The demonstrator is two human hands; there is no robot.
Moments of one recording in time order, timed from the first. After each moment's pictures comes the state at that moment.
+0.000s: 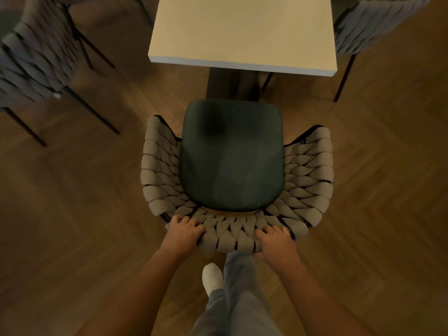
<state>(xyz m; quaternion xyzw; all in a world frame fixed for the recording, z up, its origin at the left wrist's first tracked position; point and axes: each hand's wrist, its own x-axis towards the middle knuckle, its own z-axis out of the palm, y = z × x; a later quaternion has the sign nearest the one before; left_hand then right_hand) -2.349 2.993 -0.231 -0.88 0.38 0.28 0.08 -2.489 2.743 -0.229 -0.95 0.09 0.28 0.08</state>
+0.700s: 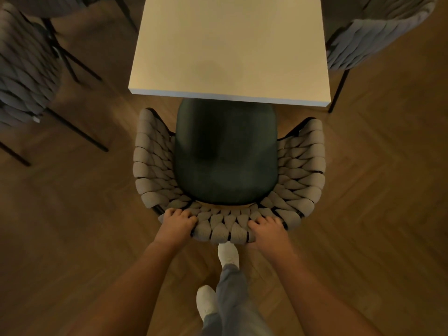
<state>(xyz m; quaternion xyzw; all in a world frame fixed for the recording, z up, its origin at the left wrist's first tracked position) -2.222 2.919 -0.228 -0.88 0.35 0.31 0.08 -2.360 2.674 -0.227 -0.95 0.08 0.30 0.09</state>
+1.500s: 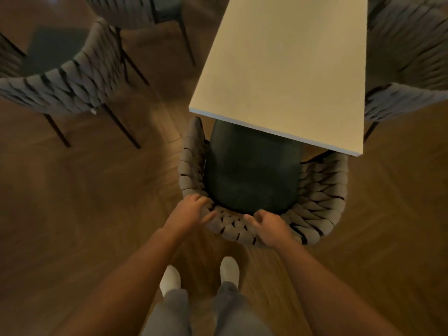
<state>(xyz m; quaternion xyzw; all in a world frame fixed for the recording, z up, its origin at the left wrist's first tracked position) -2.160 2.949 -0.146 -0.91 0.22 0.29 -0.20 -2.246 2.702 -0.162 -0.88 0.22 0.33 0.25</state>
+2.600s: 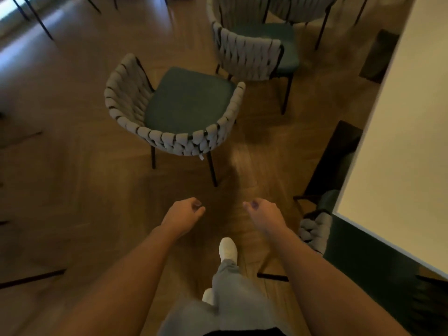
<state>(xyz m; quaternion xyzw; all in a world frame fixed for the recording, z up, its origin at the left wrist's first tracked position) -1.866 3.343 -0.119 -0.90 -0.08 0.29 -0.30 -1.856 3.086 -0.102 -0.89 0.13 0.30 0.32</state>
